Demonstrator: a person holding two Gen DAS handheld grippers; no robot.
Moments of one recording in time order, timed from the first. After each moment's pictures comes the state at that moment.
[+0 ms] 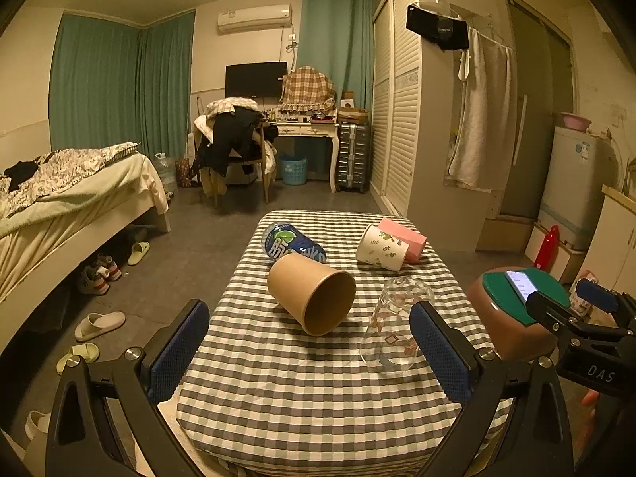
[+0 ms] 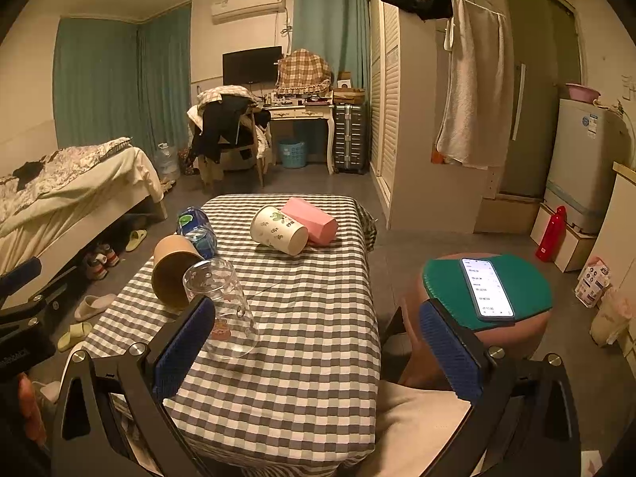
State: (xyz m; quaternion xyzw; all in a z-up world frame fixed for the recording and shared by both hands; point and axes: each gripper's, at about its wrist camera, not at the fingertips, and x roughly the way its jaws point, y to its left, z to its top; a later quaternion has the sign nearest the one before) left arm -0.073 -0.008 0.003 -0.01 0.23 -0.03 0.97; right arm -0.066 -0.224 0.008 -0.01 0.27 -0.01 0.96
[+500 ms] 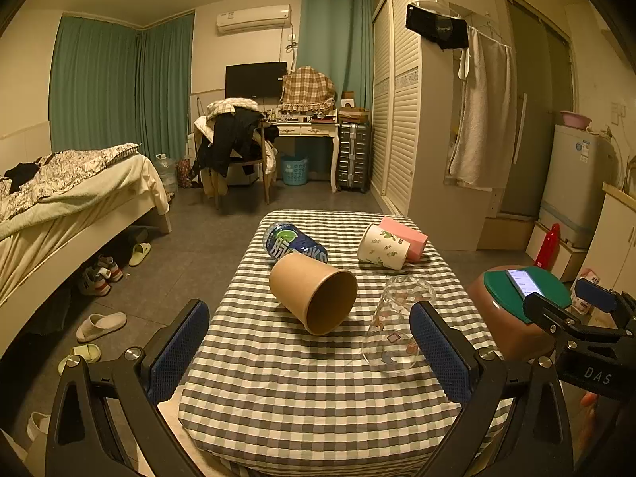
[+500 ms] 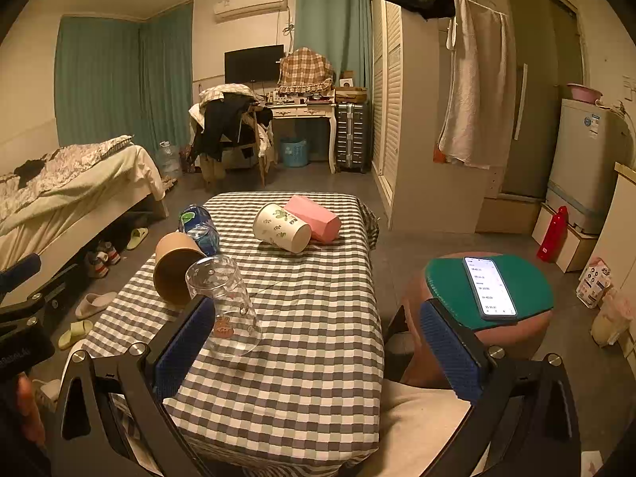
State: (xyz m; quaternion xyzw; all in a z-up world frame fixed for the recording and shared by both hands) left arm -0.074 -0.009 0.003 -0.01 0.23 -0.03 0.97; right arm -0.065 -0.219 0.006 -0.01 0.27 0.00 0.96
